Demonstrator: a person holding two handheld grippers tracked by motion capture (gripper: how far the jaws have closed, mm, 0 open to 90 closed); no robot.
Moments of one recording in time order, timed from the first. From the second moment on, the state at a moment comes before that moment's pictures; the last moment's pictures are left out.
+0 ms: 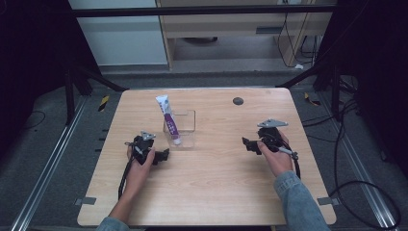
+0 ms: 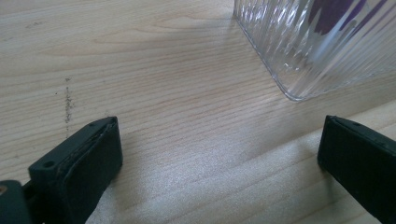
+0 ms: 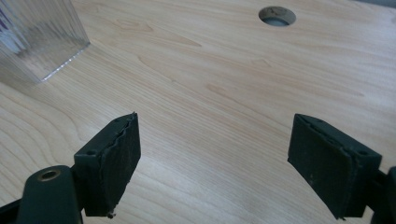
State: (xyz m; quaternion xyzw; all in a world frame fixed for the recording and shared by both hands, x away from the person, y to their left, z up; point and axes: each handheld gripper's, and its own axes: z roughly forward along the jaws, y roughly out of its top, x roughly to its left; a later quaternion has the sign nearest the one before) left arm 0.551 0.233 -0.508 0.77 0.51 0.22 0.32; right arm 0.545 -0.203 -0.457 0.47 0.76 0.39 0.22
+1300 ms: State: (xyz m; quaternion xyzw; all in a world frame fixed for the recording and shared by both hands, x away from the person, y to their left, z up) left arm 0.551 0.234 -0.508 0.77 0.50 0.22 0.32; right arm 0.557 -0.253 -0.510 0.57 0.71 0.35 0.23
